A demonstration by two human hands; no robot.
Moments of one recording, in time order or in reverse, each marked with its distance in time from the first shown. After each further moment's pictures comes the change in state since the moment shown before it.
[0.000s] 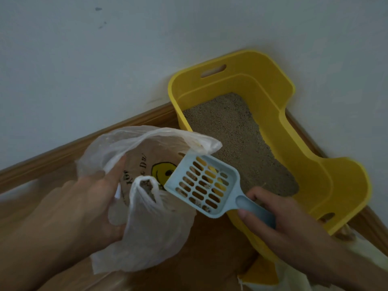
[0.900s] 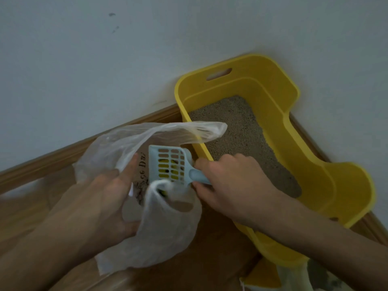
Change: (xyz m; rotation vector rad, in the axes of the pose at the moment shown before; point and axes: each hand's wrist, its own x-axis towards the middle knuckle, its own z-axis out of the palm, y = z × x) left_hand 0.001 0.036 -0.030 0.100 -0.138 -0.088; right_hand 0.076 -0.062 0.012 -0.668 0.045 -0.234
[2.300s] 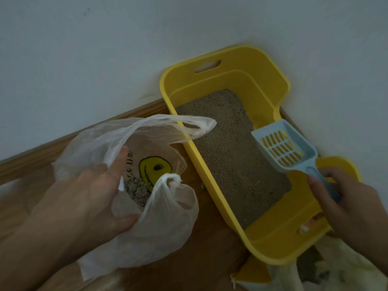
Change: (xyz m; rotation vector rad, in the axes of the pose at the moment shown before) left_hand 0.021 -0.006 0.023 0.092 0.080 0.061; right_hand -0.127 0.111 0.011 0.290 0.276 0.626
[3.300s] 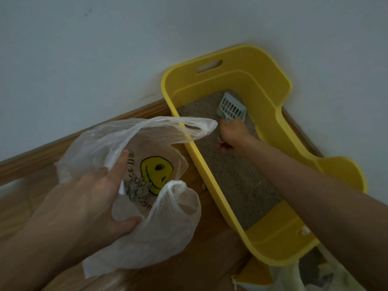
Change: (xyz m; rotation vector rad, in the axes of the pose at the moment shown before) left_hand -0.006 -0.003 0.003 -0.025 0.009 -0.014; right_hand 0.172 -0.086 0.142 0.578 -0.311 0.450
